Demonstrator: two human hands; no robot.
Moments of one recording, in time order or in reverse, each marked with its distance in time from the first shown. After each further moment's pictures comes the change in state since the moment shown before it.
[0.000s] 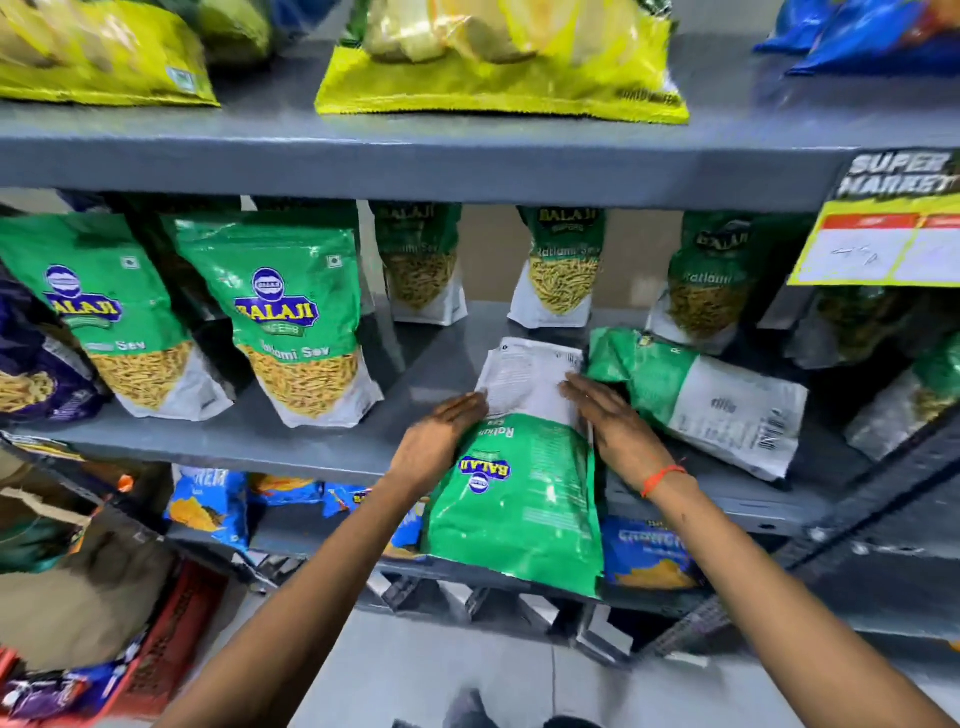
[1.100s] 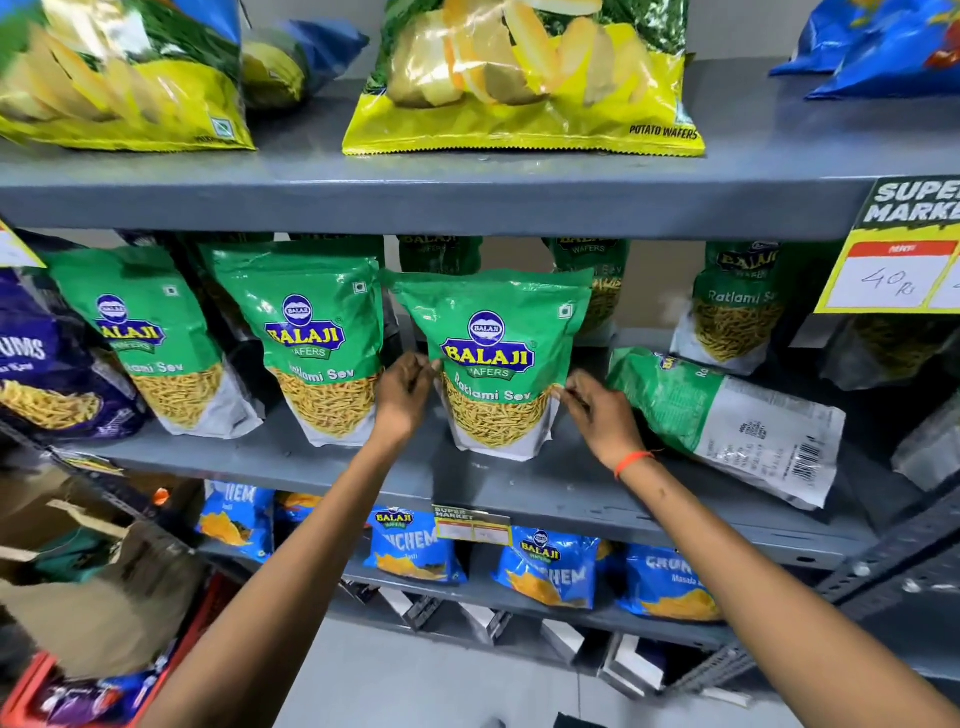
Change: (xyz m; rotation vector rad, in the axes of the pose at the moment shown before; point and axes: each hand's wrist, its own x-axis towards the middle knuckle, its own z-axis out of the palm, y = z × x) left_hand 0.034 -0.026 -0.063 -0.692 0.416 -0.450; right_hand 0.048 -0.037 -0.006 0.507 0.232 0.208
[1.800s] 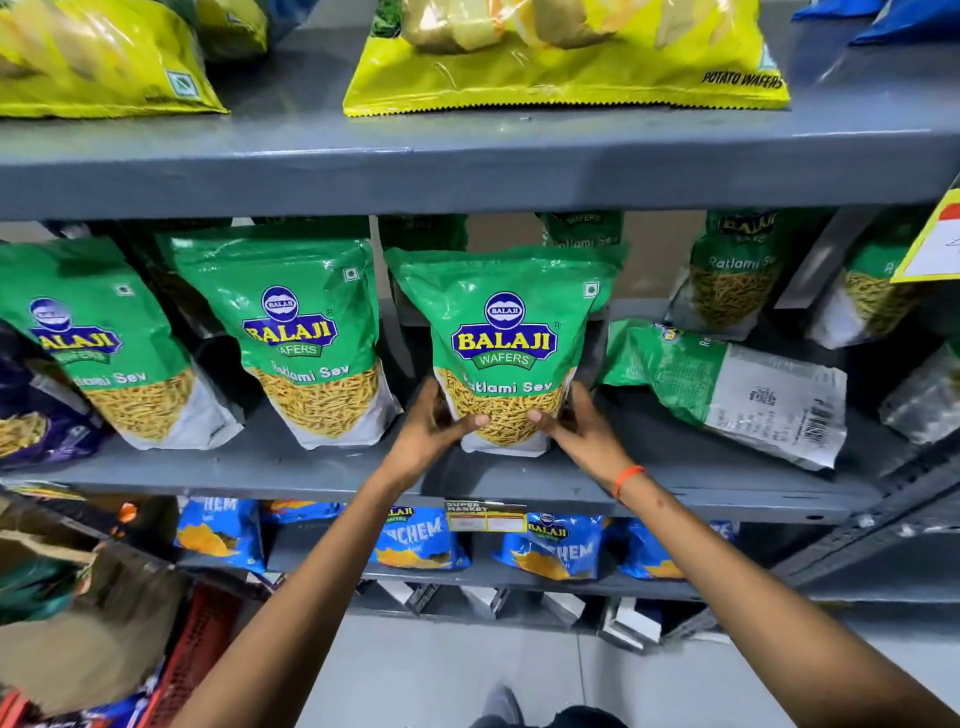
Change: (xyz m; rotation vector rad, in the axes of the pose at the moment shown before) left_hand -0.016 -0.047 0.005 -0.211 -0.443 -0.042; right_hand -0.023 -0.001 0.047 0.431 -0.143 0.302
